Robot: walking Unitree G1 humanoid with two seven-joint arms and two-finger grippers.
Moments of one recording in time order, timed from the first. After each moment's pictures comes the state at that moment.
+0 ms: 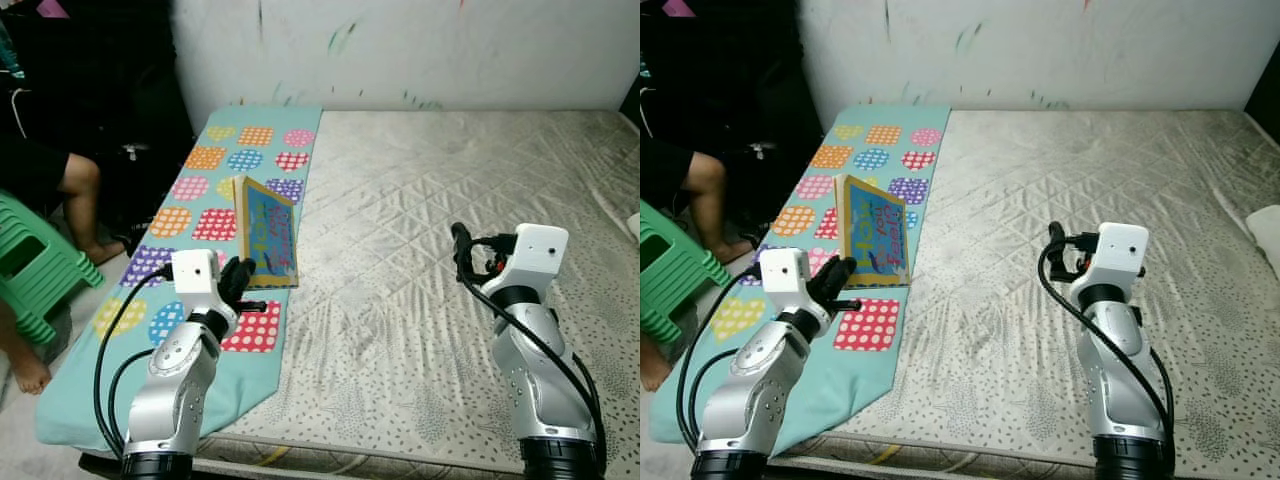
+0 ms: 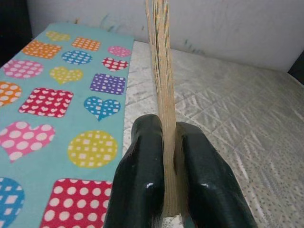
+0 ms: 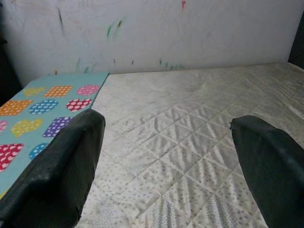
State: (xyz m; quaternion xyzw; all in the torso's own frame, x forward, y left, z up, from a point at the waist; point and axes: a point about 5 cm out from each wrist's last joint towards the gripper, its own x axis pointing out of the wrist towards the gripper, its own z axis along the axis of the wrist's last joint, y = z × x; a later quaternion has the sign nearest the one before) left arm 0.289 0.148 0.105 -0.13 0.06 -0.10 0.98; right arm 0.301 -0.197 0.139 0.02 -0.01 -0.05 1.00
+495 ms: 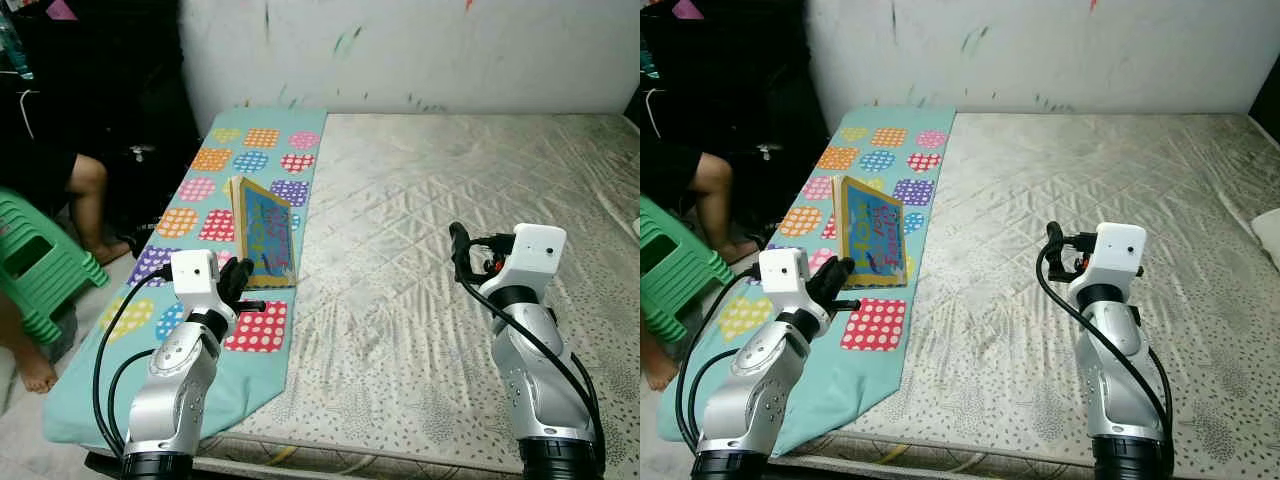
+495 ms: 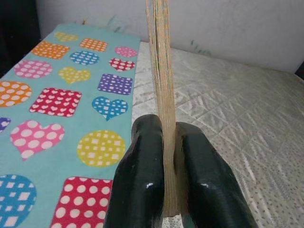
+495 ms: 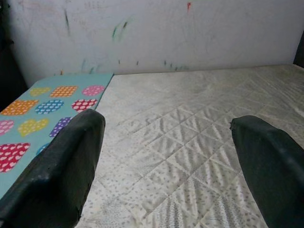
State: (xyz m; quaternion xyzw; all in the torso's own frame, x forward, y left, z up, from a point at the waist) left arm 0.289 0.148 0.104 -0.13 0.07 -0.09 0.99; right arm 0.301 -0.197 0.139 0.02 -0.01 -0.05 1.00
